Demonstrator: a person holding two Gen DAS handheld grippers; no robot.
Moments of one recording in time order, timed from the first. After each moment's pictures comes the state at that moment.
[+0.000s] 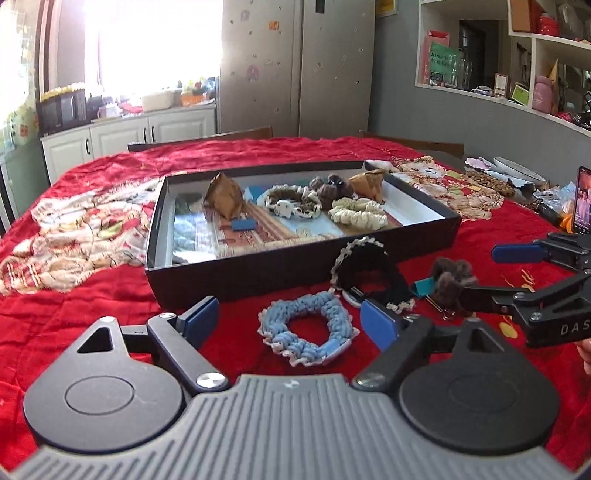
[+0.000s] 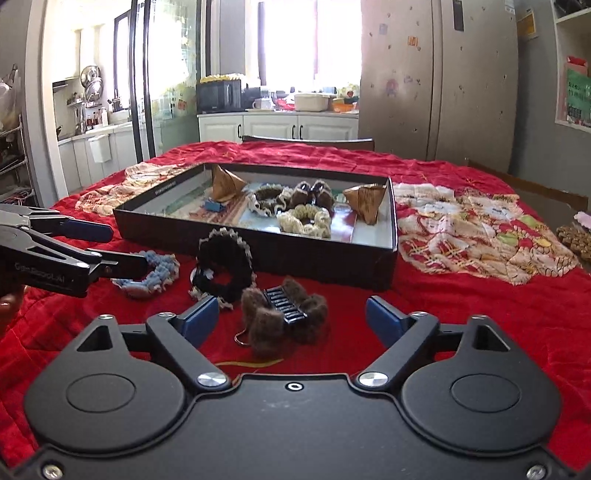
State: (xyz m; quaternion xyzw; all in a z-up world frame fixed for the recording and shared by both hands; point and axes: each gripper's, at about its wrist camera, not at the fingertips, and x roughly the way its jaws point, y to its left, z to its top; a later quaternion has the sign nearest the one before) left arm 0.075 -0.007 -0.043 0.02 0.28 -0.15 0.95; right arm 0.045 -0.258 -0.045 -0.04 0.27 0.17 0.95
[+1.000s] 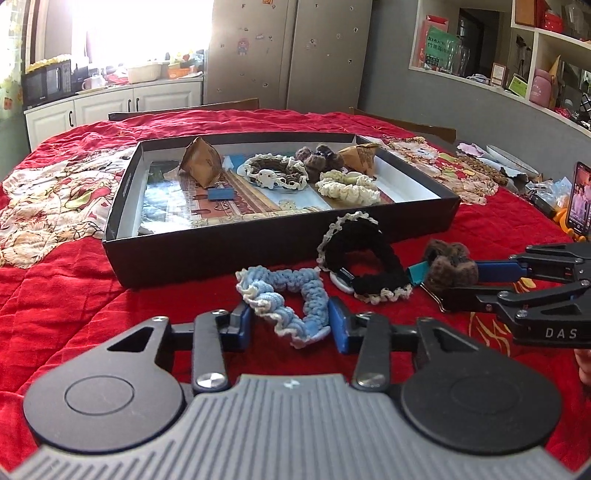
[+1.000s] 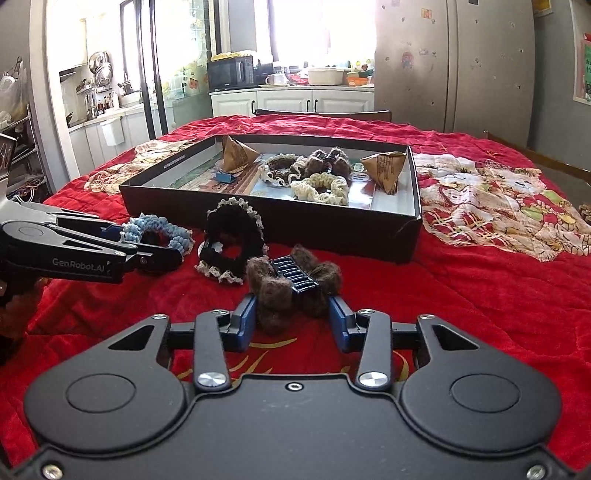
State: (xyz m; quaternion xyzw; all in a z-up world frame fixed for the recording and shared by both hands) left arm 0.092 -0.016 -0.060 0.01 0.32 -0.17 0.93; right arm 0.055 -0.254 -0.059 -0.04 0.30 0.20 0.93
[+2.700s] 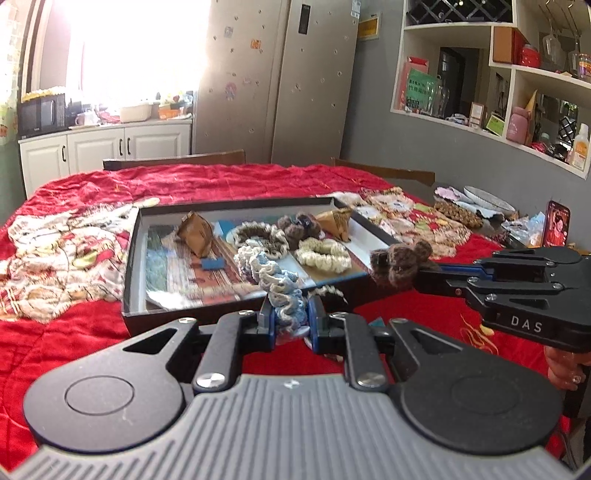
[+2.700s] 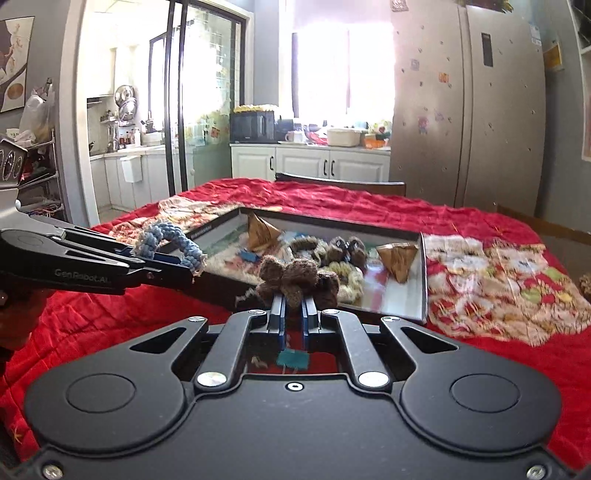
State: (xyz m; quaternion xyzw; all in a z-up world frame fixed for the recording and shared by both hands) left arm 0.076 -0.009 -0.007 -0.01 0.25 -0.19 0.95; right arm 0.045 -0.241 -0.009 -0.05 0.20 0.23 0.95
